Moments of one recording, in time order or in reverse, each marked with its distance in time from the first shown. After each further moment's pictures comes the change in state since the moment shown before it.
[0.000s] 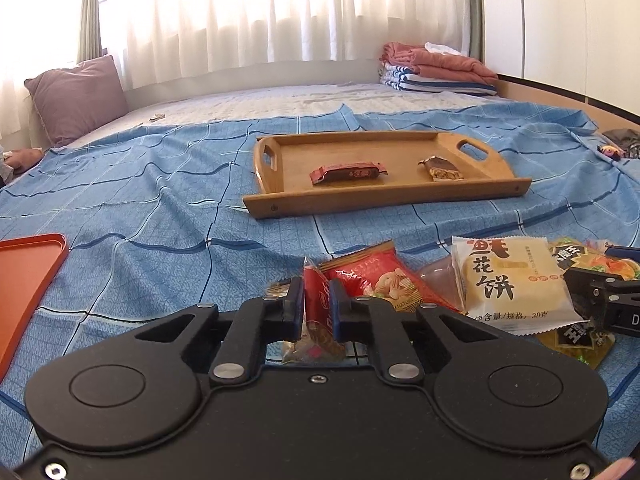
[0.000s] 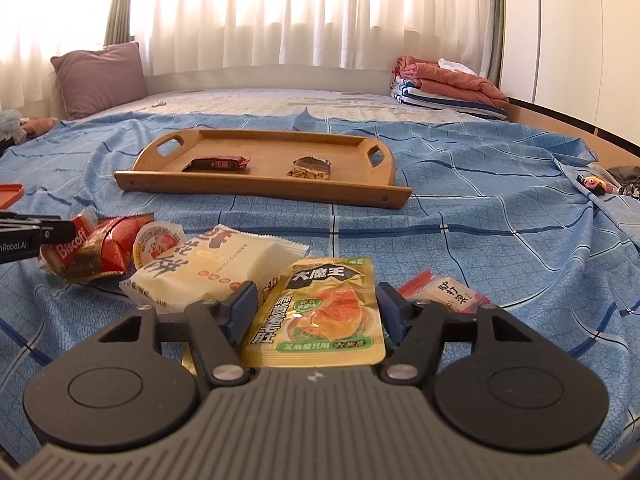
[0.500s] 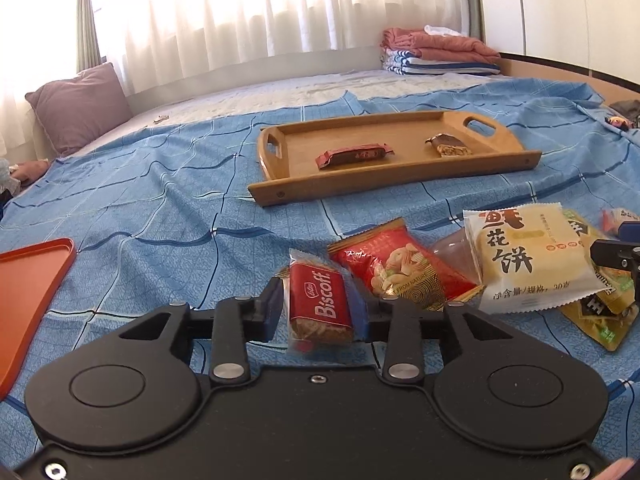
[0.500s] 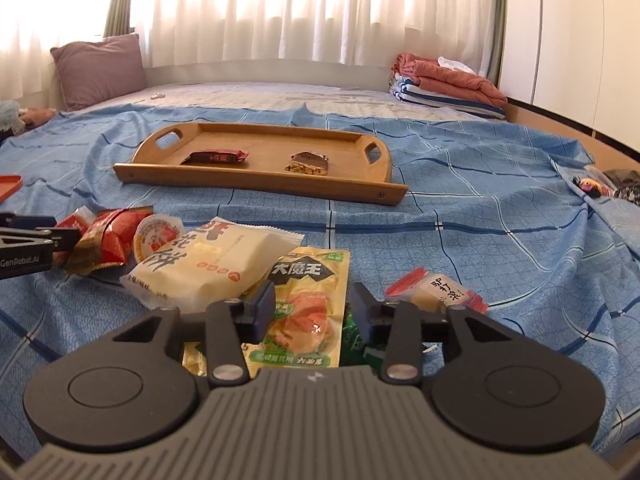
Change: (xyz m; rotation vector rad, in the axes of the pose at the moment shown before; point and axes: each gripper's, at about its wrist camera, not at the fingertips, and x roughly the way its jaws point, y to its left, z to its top) left arm 0.009 -0.007 -0.011 0.075 0.023 0.045; right arm -0.005 0.004 -0.003 -0.039 0.021 -0.017
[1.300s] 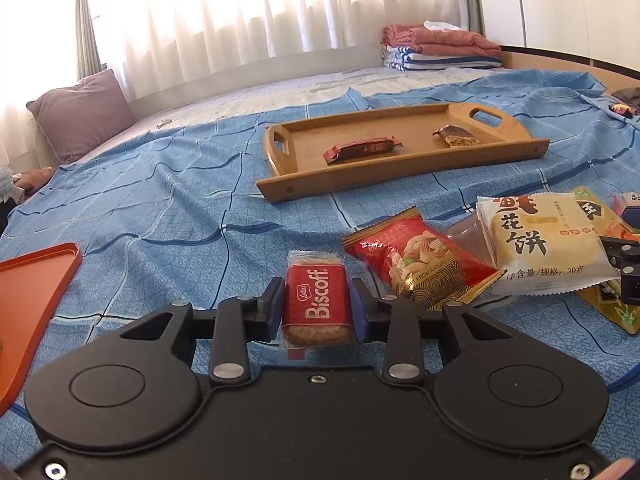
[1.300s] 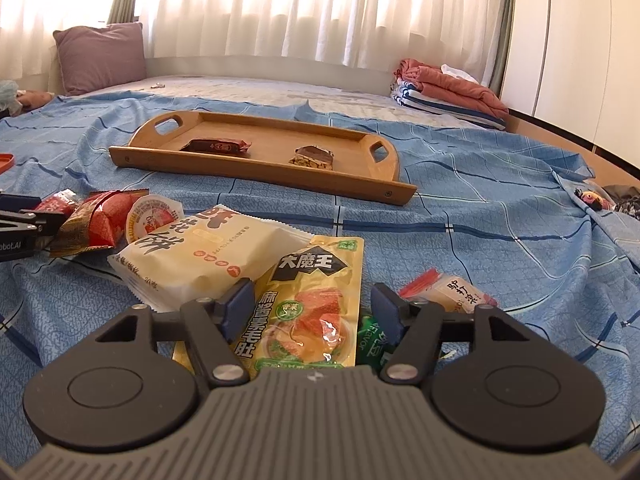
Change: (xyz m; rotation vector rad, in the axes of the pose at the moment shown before) left arm 0.010 0.008 -0.005 0.025 0.011 0.015; right arm 0.016 0.011 -0.006 -0.034 -0.006 -0.026
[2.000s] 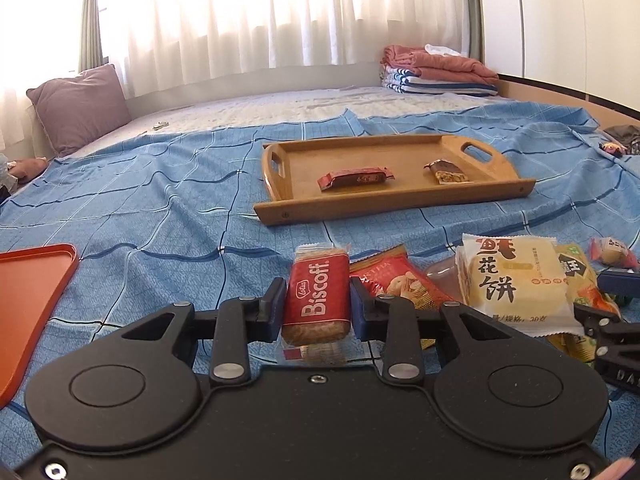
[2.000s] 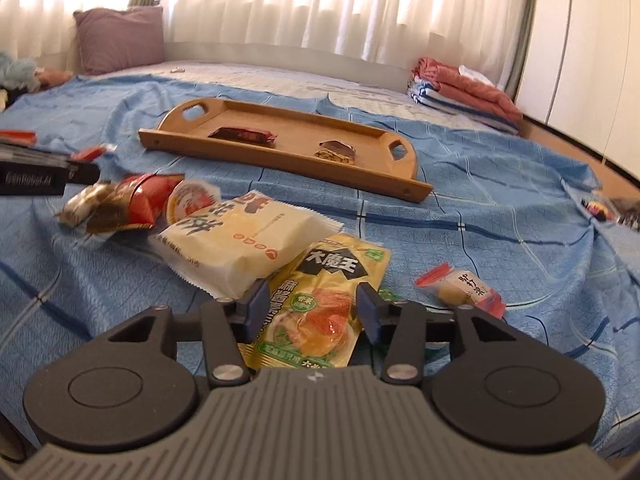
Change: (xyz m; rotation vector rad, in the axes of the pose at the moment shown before) left arm -0.023 0.008 0.016 -0.072 -0.047 -0.045; right arm -0.021 0.024 -0.001 -0.090 0.026 0.014
